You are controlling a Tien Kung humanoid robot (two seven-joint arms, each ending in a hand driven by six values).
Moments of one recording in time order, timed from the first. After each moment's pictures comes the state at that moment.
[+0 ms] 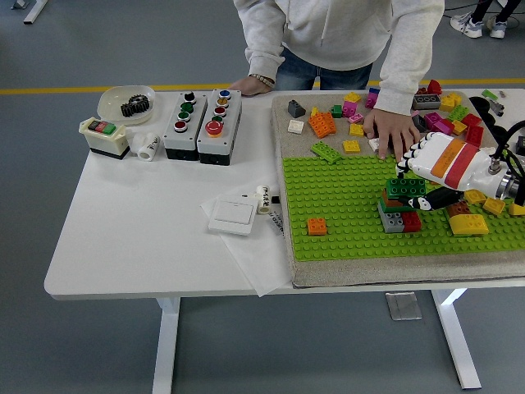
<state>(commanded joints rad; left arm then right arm) -0.22 0.09 -0.65 -0.23 0.91 0.18 0.26 1.02 -0.50 0.08 0.58 -1.85 -0.65 0.65</state>
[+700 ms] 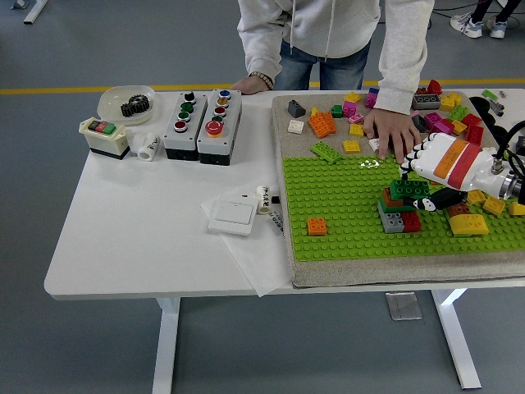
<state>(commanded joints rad) -0.23 0.09 -0.65 -0.23 0.91 0.18 0.26 1.02 -0.50 0.07 0.57 -1.87 -0.65 0.65</state>
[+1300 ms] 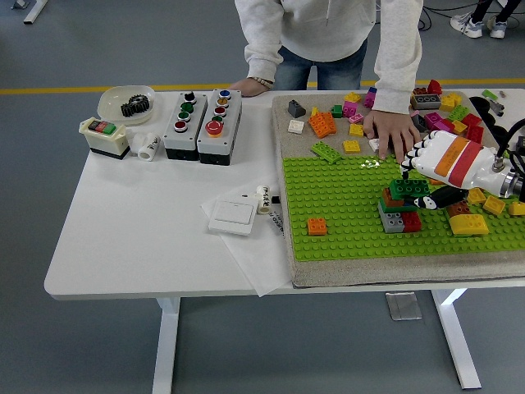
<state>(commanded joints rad) -0.23 0.09 -0.65 -0.23 0.92 0.18 0.27 1.03 -0.51 0.07 0.57 -1.86 -0.65 0.65</state>
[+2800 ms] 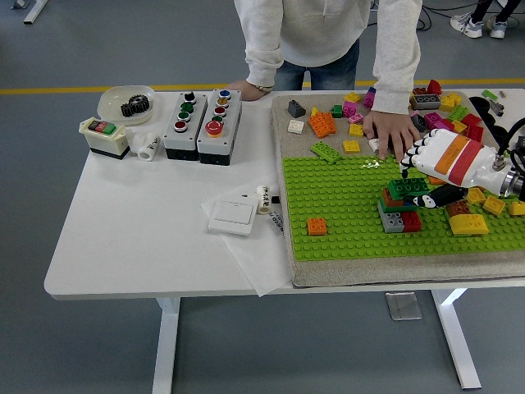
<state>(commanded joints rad) -0.22 0.09 -0.66 -0.23 0.94 0.17 0.27 1.04 -0.51 0.04 0.58 -1.81 -0.65 0.65</state>
